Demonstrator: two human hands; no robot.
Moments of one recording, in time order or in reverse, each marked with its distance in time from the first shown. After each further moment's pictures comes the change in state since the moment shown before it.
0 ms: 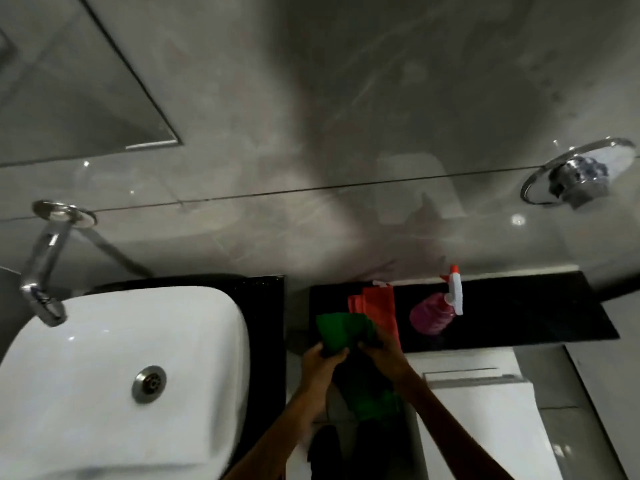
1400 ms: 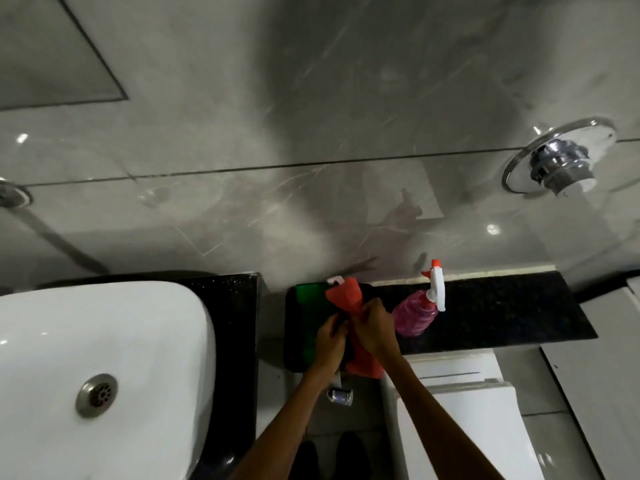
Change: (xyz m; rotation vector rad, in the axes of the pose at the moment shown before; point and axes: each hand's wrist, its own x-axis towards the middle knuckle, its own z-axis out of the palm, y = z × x) left_hand 0.068 -0.024 0.068 0.123 -0.151 0.182; right_hand 0.063 0.011 -0.022 -0.357 0.277 -0.164
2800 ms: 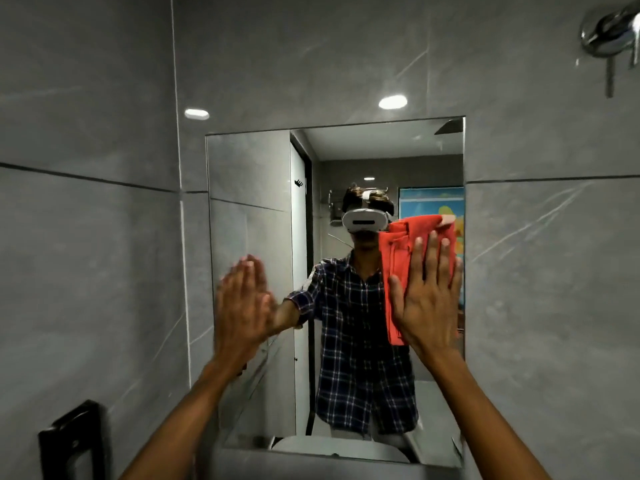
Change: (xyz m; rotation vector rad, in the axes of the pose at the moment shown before) left_hand -0.259 0.583 -0.529 0.873 1.238 1.679; right_hand -0.205 -0.689 -0.082 -0.281 1.291 -1.139
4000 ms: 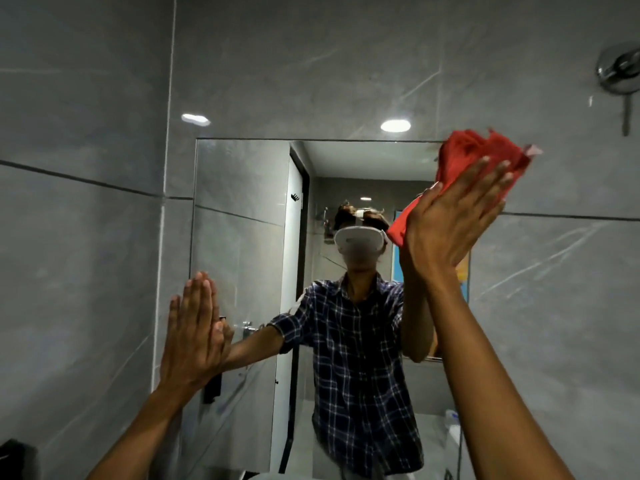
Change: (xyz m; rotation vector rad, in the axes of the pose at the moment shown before) left_hand -0.006 -0.055 0.010 0.073 -0.070 -0.036; right_hand 0.176 -0.031 -0.030 0.030 0.326 0.433
